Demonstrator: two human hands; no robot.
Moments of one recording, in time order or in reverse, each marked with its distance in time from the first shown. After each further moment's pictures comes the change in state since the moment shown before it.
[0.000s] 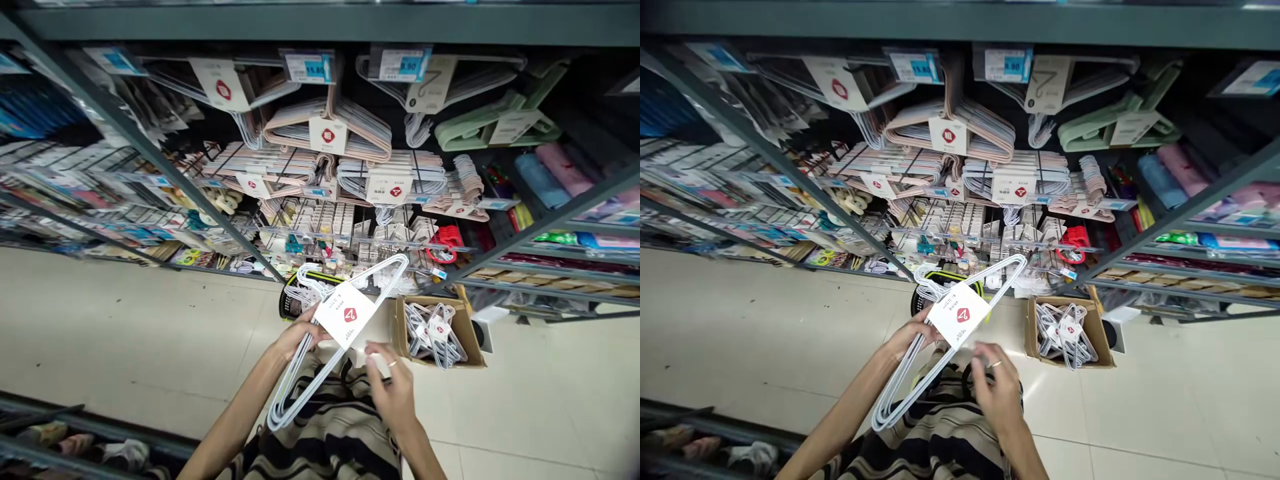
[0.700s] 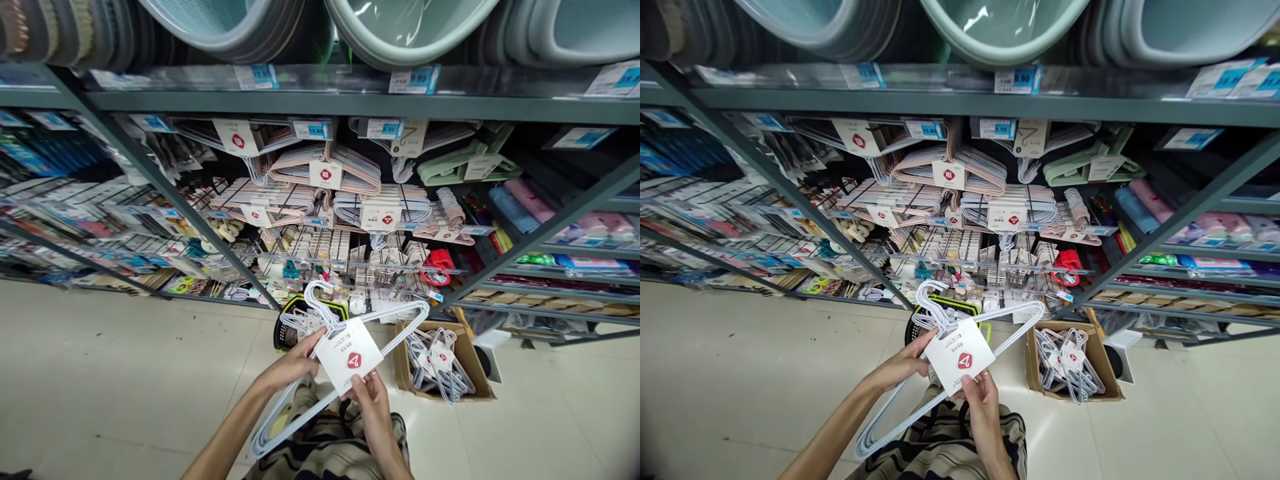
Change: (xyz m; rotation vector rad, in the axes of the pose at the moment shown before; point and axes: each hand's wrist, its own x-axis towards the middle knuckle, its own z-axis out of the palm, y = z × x) left_hand -0.020 0.051 0.032 0.313 -0.009 -0.029; right_hand 0.004 0.004 0.054 0.766 0.086 0.550
